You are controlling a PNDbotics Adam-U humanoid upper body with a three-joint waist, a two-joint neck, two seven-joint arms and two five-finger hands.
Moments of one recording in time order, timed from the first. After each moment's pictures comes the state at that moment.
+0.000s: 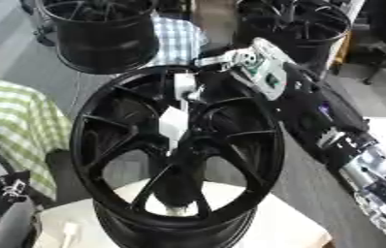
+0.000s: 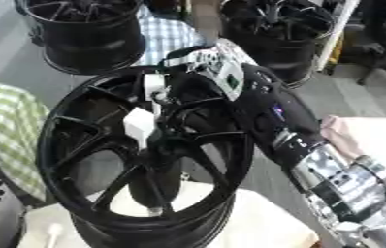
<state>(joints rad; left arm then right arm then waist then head) -0.16 0.24 0.30 -1.15 -0.17 -0.11 -0.24 -1.13 -0.13 0.28 -0.77 0.68 -0.20 0.66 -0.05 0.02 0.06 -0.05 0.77</state>
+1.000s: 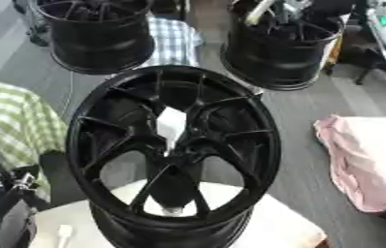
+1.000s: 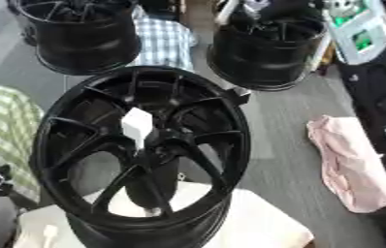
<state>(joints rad) -0.15 0.25 0.33 -1.15 -0.16 -0.11 -0.21 -0.92 -0.53 0.02 -1.10 0.39 -0.06 0.39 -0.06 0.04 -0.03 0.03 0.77</state>
